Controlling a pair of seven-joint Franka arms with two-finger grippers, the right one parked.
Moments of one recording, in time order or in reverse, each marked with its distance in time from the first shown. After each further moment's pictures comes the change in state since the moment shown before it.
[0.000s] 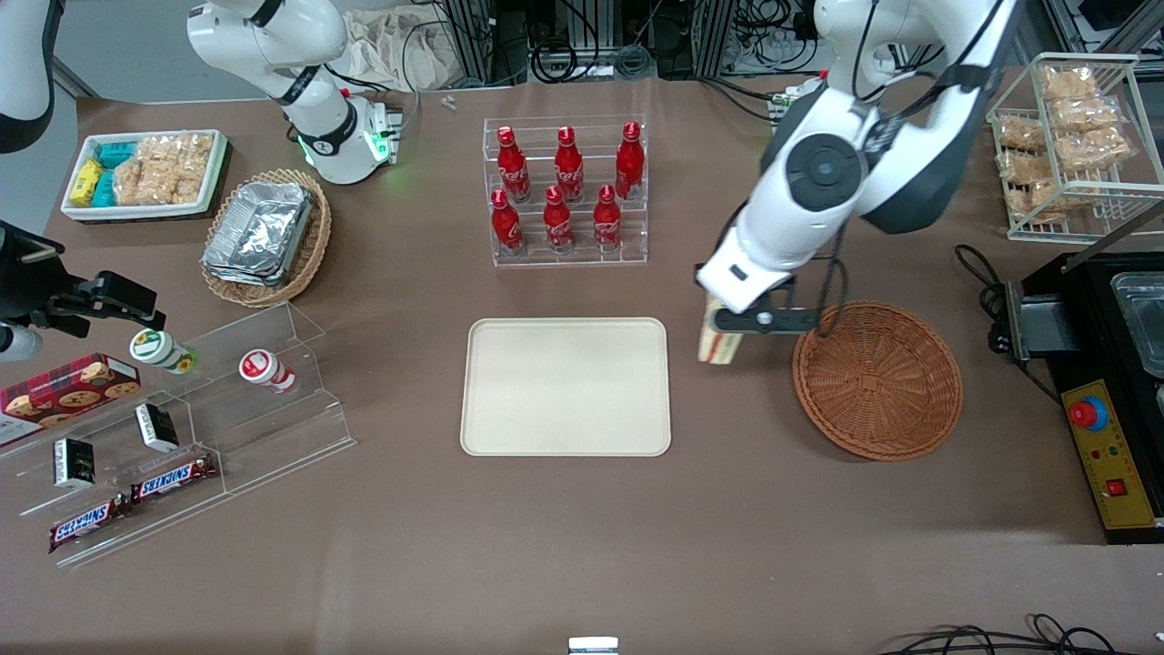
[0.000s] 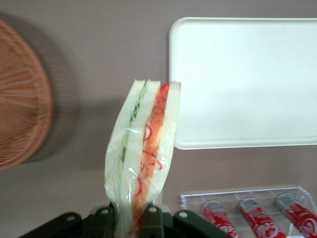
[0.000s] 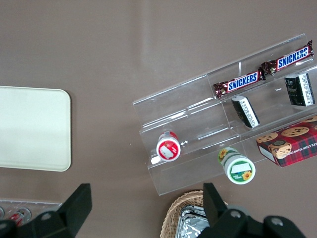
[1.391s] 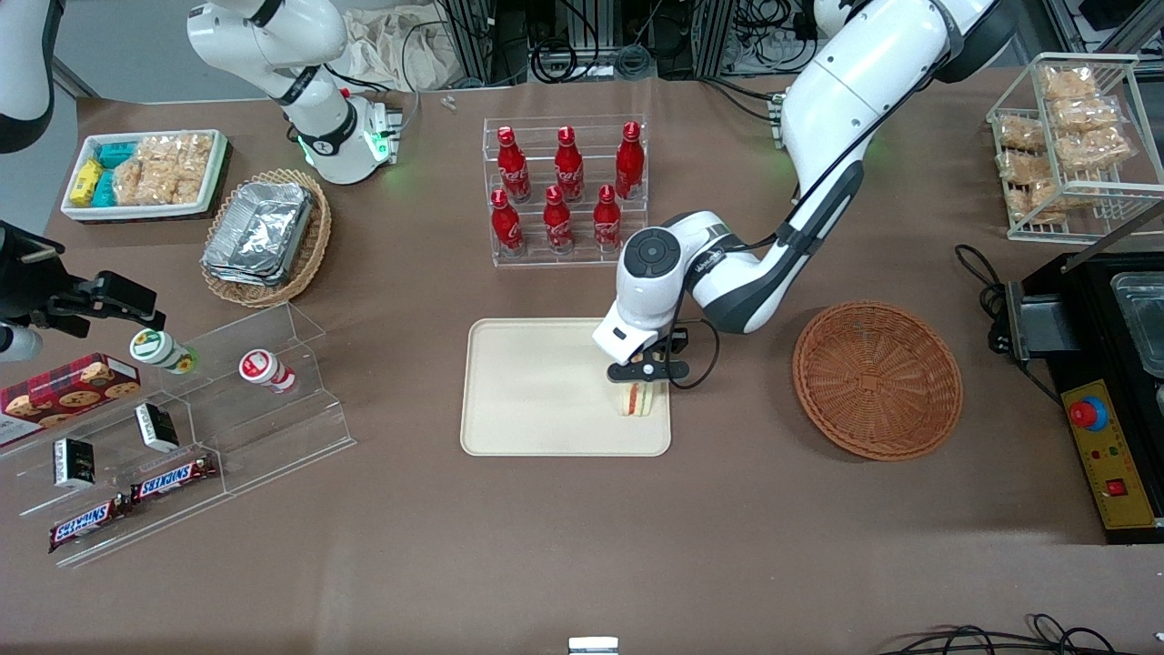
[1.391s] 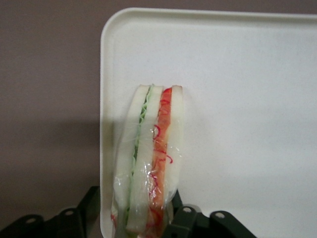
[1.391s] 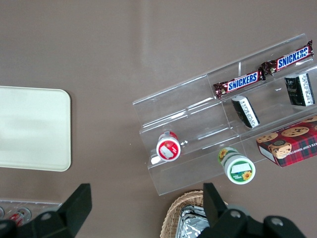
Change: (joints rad) arm -0.168 0.437 0.001 0.091 0.496 0.330 -0.495
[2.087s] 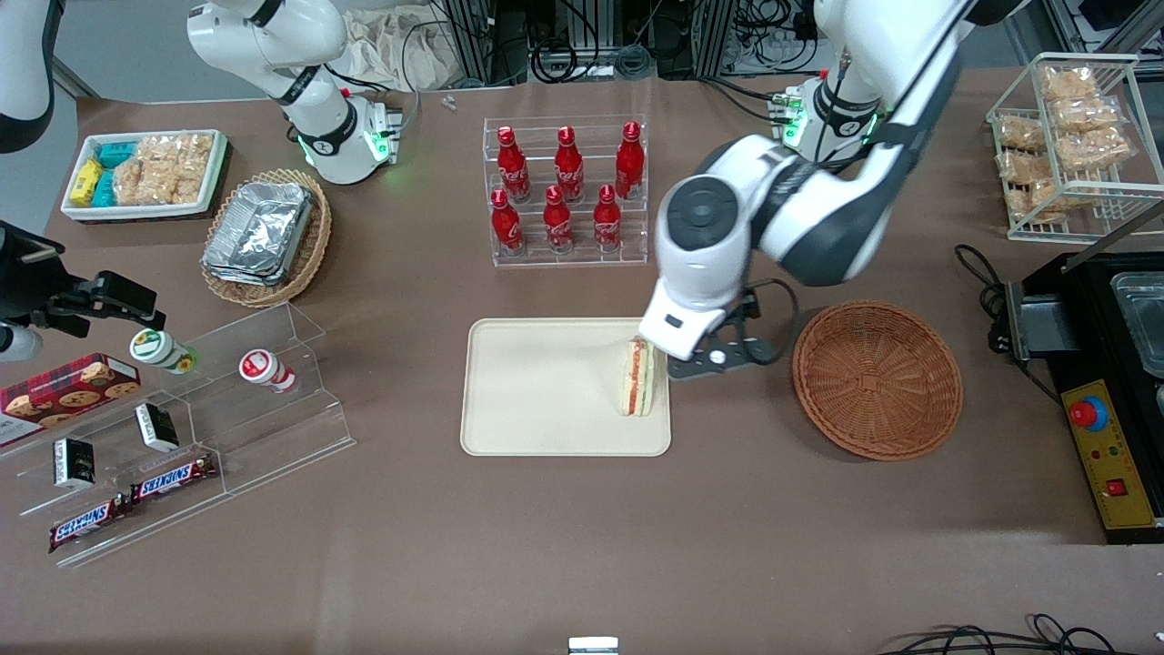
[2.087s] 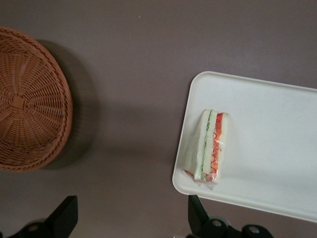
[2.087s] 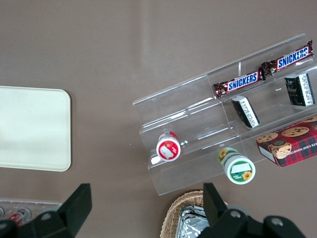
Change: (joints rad) arm 0.094 -0.210 0.007 0.274 -0.219 -0.545 0.215
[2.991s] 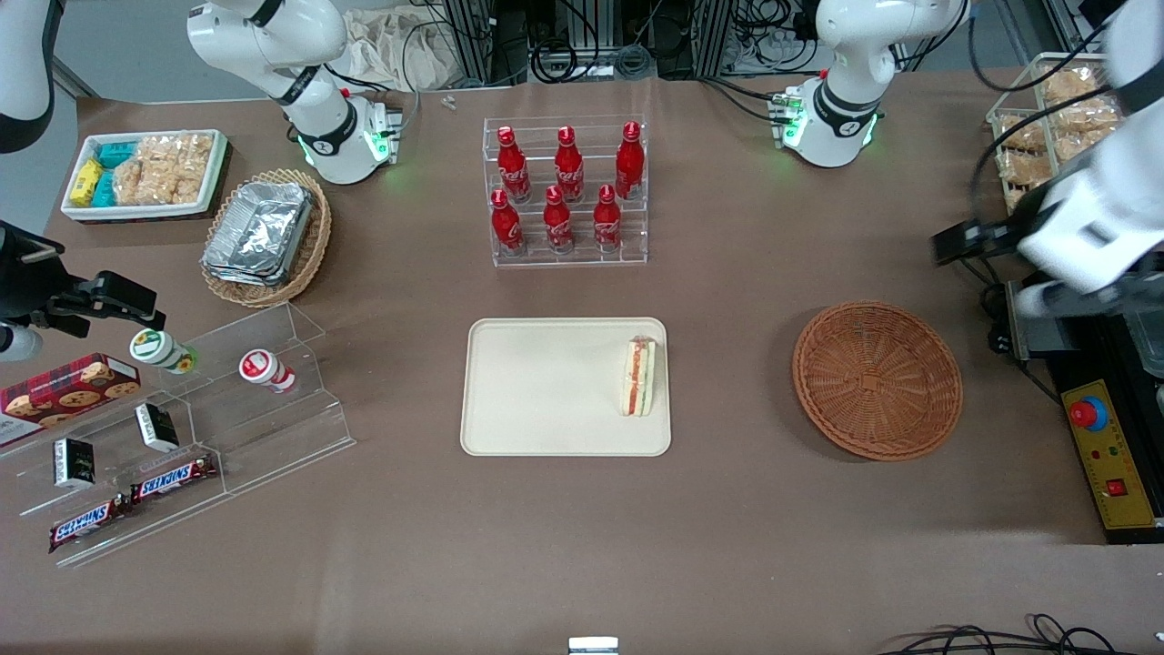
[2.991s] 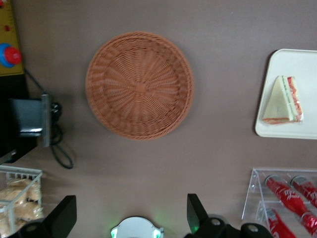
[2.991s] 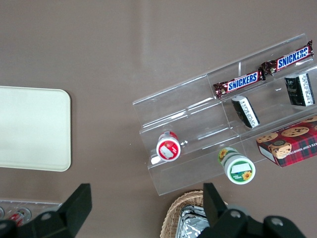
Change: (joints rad) arm 0.289 -0.389 0.307 -0.011 -0.273 -0.379 0.732
